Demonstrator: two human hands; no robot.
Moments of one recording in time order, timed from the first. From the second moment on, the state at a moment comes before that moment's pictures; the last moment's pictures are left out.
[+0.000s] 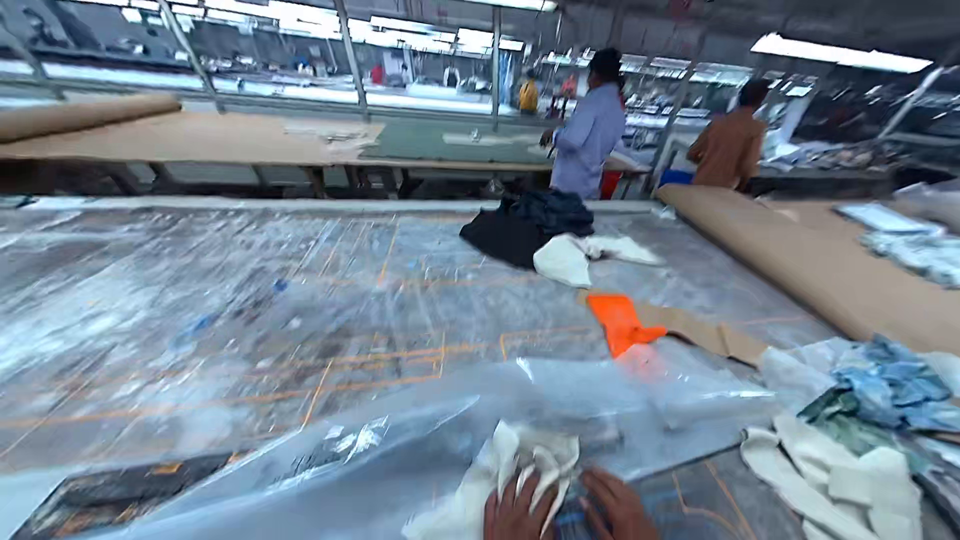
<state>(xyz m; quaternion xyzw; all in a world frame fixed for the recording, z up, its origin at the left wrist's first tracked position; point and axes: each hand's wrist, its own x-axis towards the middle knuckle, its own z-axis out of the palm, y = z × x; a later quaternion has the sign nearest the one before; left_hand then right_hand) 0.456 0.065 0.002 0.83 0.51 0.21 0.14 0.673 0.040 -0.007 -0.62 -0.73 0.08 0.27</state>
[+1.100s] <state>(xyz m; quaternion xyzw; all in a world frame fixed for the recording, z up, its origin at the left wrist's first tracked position) 0.302 0.038 0.044 0.74 0.66 0.14 -0.01 0.677 0.038 -0.017 -0.61 -0.74 0.06 0.28</state>
